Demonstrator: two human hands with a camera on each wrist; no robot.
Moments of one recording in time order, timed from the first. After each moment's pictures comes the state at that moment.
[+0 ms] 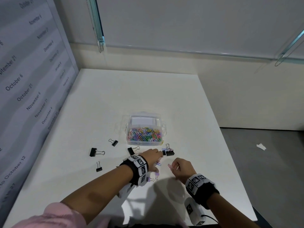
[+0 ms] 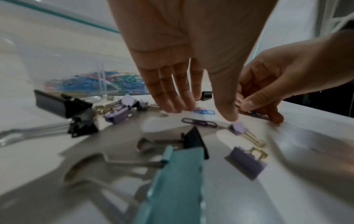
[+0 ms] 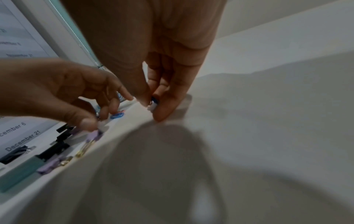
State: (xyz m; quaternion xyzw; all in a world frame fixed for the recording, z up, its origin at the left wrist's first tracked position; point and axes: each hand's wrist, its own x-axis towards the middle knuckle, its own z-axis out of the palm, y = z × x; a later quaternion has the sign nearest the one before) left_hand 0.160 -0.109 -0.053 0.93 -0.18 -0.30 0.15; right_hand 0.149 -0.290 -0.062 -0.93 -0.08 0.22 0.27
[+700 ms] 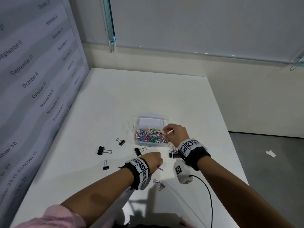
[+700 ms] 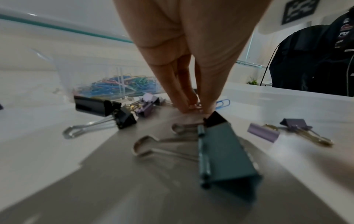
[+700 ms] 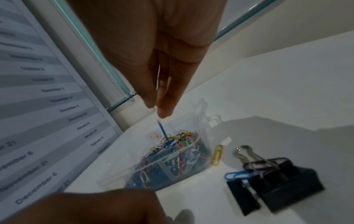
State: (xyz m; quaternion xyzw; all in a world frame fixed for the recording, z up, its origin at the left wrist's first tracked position) left_hand 0.152 -0.093 -0.059 0.93 -0.20 -0.27 0.12; right_hand 0.234 -0.212 0.010 -0.91 -0.12 0.15 0.36
